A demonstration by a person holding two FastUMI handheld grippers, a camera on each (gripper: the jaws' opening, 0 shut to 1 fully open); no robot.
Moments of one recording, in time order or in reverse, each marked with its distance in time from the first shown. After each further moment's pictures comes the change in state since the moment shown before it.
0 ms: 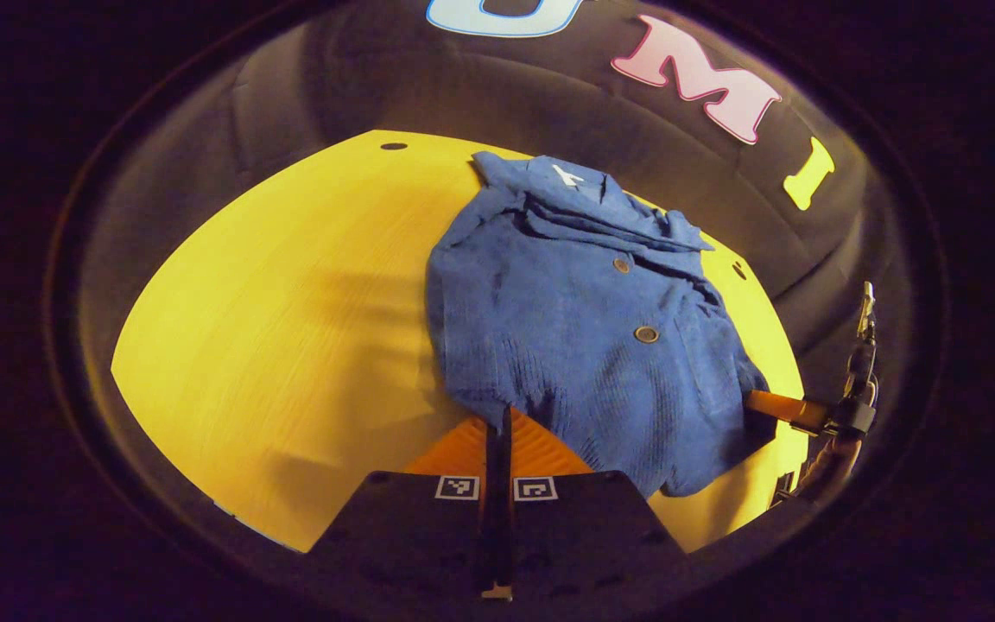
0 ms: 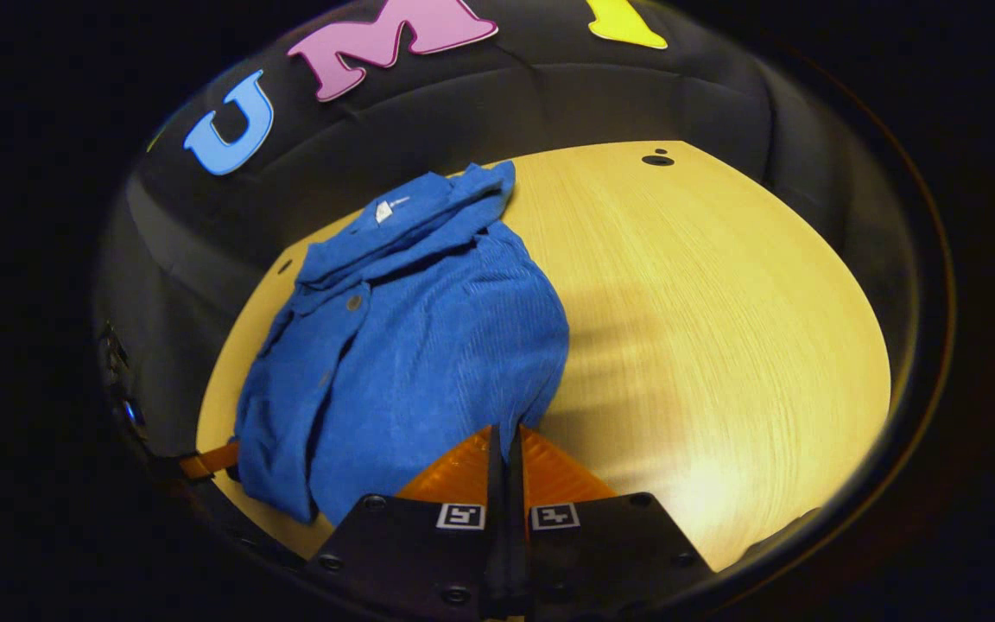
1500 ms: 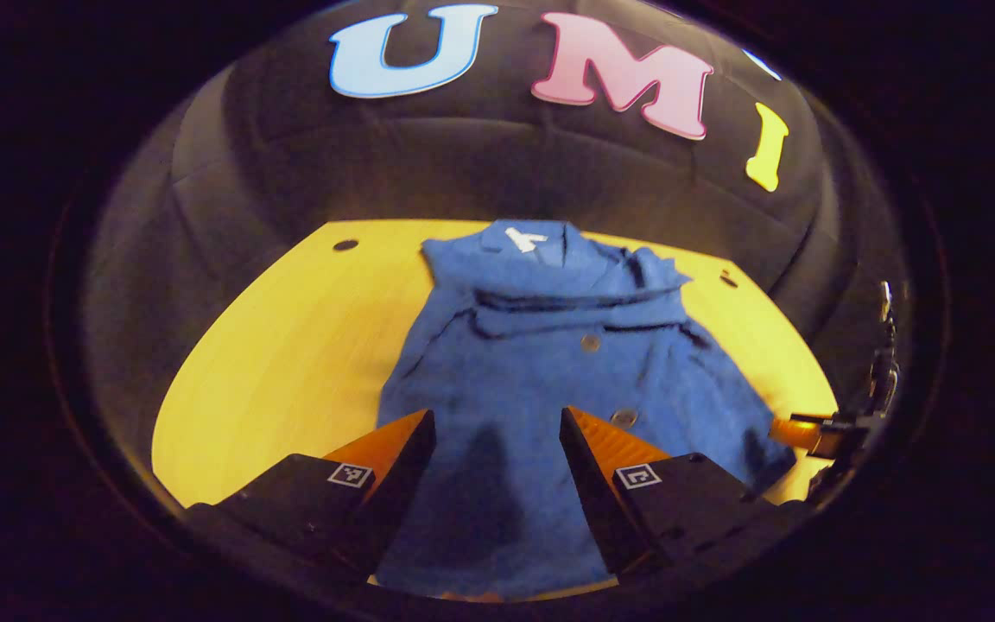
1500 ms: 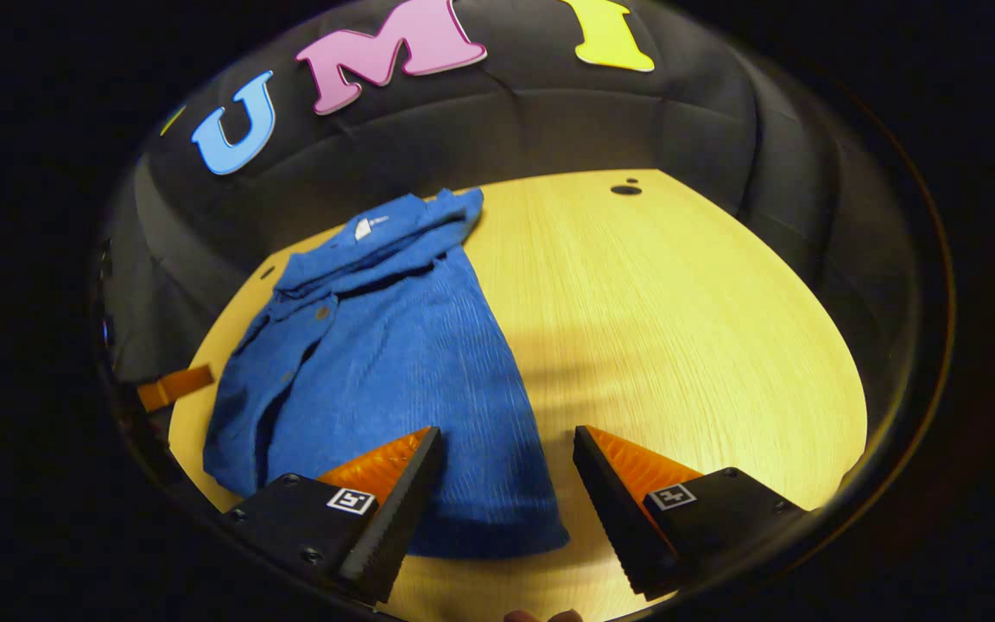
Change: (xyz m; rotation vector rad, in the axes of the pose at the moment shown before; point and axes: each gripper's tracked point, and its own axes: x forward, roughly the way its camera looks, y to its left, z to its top) left arm -0.003 0.025 0.017 0.213 -0.048 0.159; right arm -0.010 -0.069 -0.019 -0.086 -0.023 -0.114
